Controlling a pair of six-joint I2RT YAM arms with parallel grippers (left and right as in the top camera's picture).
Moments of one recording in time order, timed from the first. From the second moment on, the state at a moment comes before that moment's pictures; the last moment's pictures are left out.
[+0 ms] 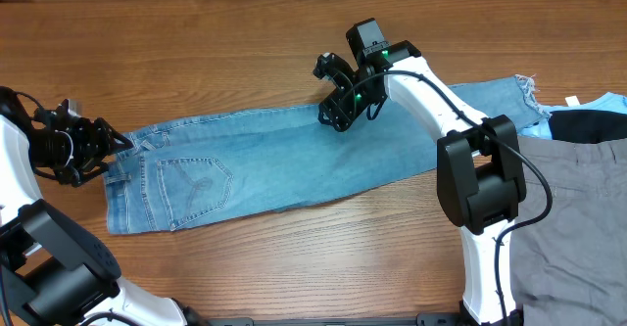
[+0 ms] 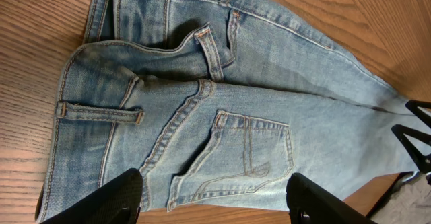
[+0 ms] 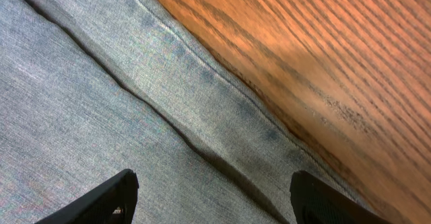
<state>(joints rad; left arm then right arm) 0.64 1.84 1.54 -1.28 0.47 0.06 0.38 2.27 1.81 -0.84 -0.40 -0.42</state>
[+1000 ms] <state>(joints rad) 0.64 1.84 1.54 -1.28 0.47 0.06 0.38 2.30 1.78 -0.82 -0.41 -0.43</state>
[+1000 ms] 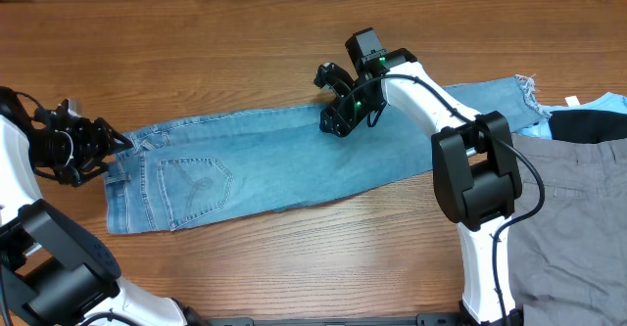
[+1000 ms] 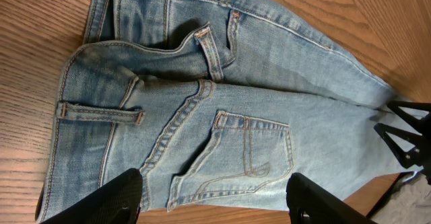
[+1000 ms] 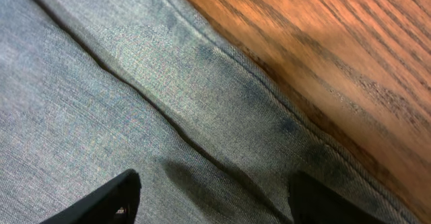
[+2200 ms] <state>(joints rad) 0.64 1.84 1.54 -1.27 0.47 0.06 0.39 2.30 1.93 -0.82 -0.37 -0.33</state>
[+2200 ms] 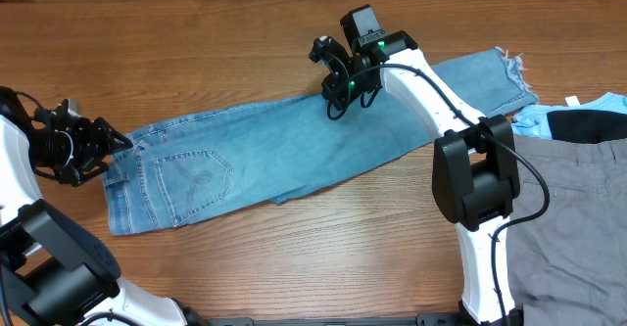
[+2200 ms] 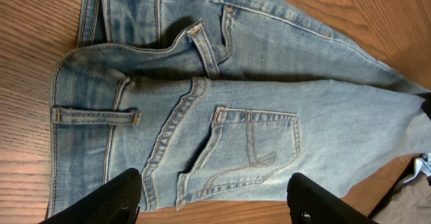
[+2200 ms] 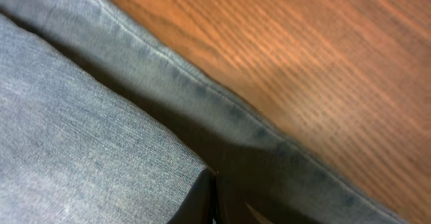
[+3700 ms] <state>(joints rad) 0.64 1.84 1.54 -1.28 0.47 0.09 0.41 2.29 1.97 -0.99 -0.56 -0.07</state>
